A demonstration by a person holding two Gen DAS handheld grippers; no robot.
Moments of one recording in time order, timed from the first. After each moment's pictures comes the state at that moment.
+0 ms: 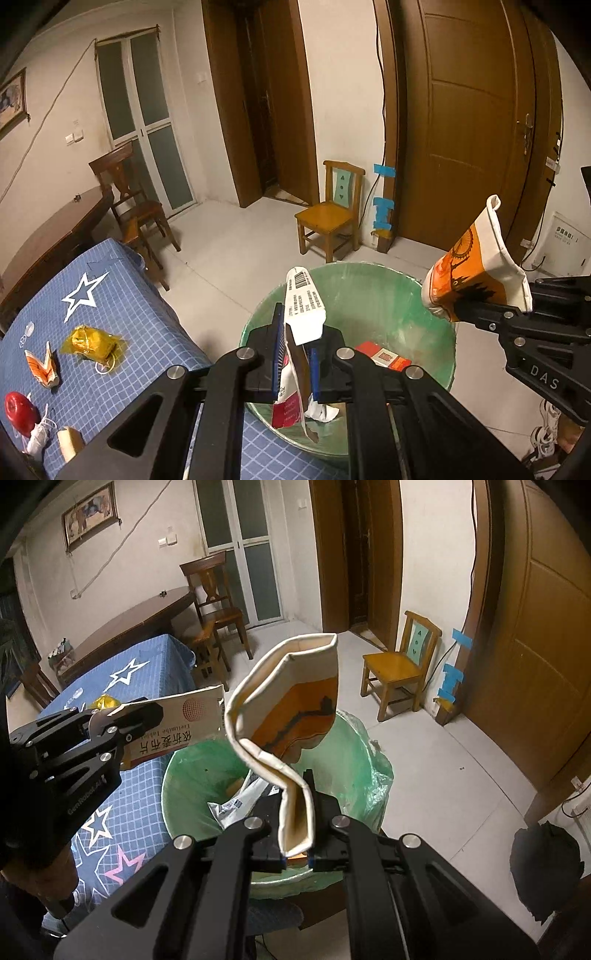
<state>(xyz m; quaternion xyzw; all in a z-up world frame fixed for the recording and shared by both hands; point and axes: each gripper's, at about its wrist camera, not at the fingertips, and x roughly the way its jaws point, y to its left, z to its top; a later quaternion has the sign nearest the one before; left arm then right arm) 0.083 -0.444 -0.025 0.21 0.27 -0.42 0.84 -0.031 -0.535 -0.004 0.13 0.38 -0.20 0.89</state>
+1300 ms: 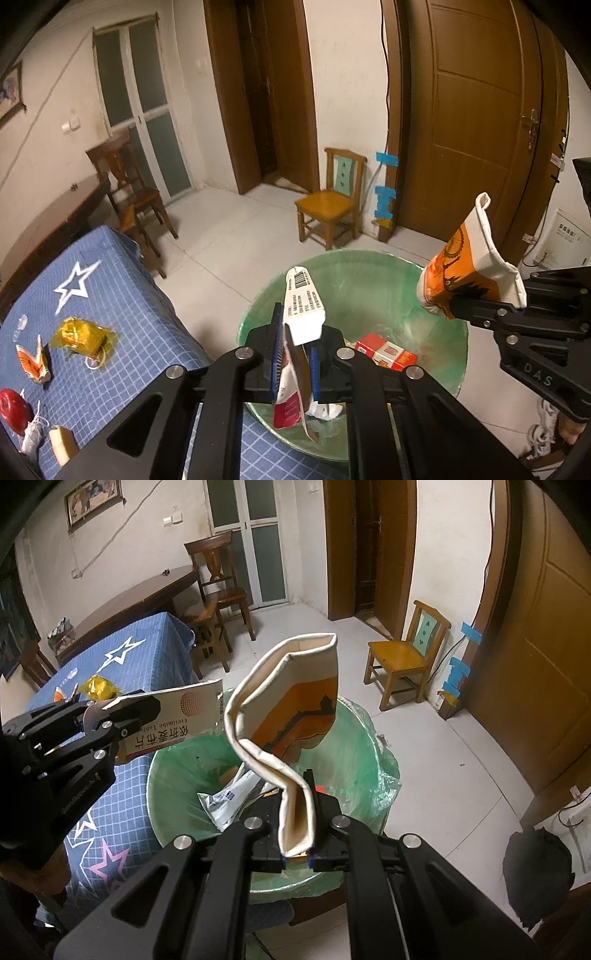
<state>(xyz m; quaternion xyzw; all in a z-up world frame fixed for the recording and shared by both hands) 0.105 -0.452 -0.042 0.21 0.30 -0.42 0.83 -0.012 -0.544 -0.020 0.11 0.42 -0.19 0.88</state>
